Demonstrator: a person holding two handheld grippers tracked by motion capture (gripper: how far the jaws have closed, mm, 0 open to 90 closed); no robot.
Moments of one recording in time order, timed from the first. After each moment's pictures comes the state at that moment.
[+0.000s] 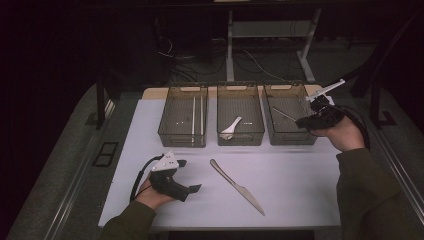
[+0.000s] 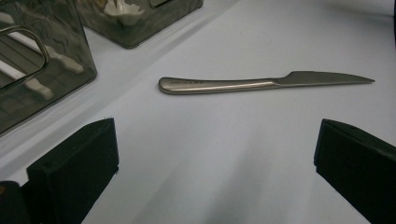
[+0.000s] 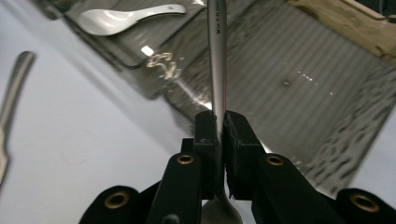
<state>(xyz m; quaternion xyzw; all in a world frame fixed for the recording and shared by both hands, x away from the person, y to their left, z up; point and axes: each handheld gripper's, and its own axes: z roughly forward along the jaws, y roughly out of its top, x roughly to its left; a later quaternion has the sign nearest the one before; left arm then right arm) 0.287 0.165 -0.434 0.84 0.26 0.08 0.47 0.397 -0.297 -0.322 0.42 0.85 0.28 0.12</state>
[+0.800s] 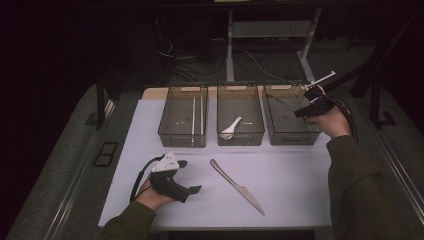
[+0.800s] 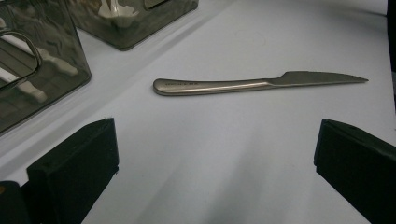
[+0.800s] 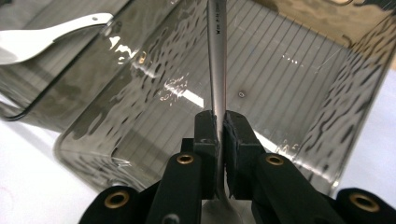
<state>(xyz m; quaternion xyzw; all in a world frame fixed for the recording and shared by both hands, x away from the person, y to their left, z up) 0.285 0.164 -0.433 0.84 0.26 0.07 0.47 0.461 -0.306 -0.351 0.48 0.83 0.26 0.13</state>
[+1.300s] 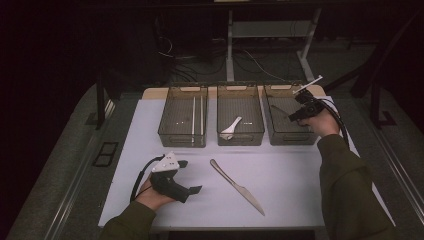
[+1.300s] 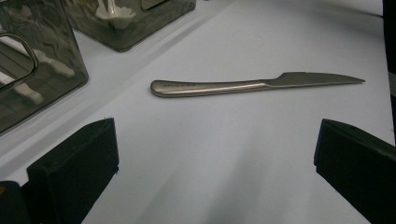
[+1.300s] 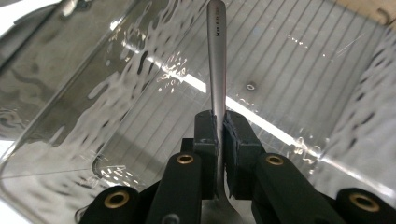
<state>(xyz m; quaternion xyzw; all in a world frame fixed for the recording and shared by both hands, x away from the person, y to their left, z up) 0.285 0.163 -0.433 0.84 0.25 0.07 0.48 0.480 -0.295 -0.380 0.49 0.83 0.22 0.10</state>
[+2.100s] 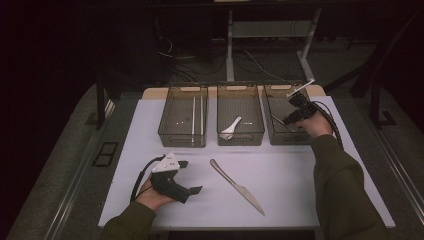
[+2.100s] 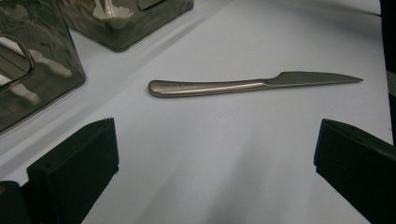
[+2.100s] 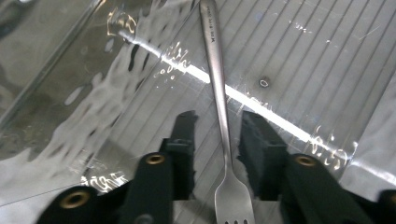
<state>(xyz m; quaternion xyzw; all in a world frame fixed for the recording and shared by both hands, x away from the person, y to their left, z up) 0.284 0.162 -0.433 0.84 0.25 0.07 0.47 0.491 -0.284 -0.400 0.51 0.83 0.20 0.09</state>
